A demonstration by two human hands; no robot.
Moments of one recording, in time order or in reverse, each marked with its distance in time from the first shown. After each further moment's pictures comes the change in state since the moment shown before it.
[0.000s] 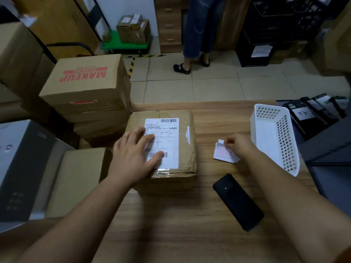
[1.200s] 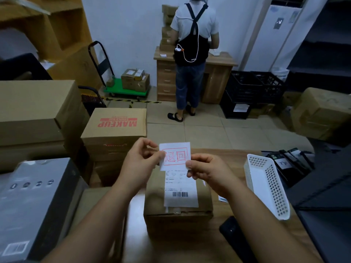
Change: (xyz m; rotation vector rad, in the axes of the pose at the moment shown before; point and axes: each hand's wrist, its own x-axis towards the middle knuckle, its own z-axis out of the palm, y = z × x) left_hand 0.016 -0.009 -0.130 -1.116 0.130 -0.156; right_hand -0.168 -0.240 -0.058 1.051 -0.195 -0.284
